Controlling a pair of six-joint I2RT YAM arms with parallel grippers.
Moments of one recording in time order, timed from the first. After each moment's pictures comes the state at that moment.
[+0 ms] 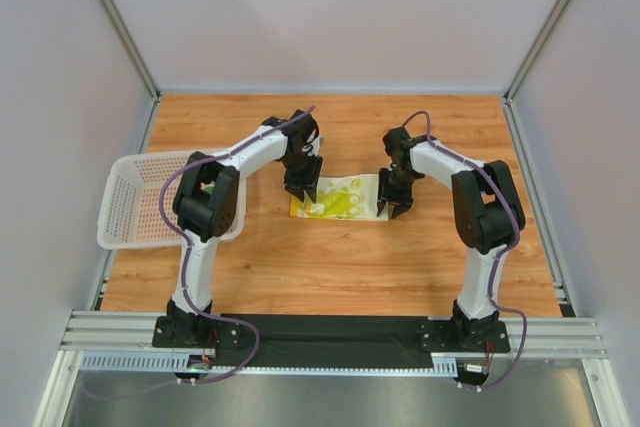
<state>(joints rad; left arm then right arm) -0.51 2.15 1.71 -0.94 0.27 -0.30 0.34 1.97 1.35 -0.84 -0.14 0.48</state>
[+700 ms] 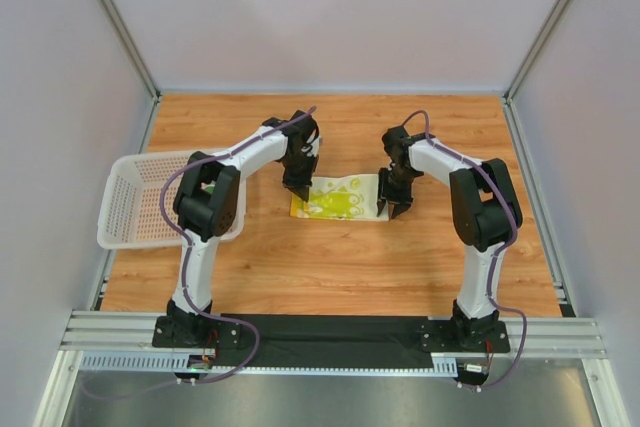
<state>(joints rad) -0.51 2.15 1.71 -0.92 0.23 -0.27 0.34 2.00 1.38 -0.88 -0.14 0.47</state>
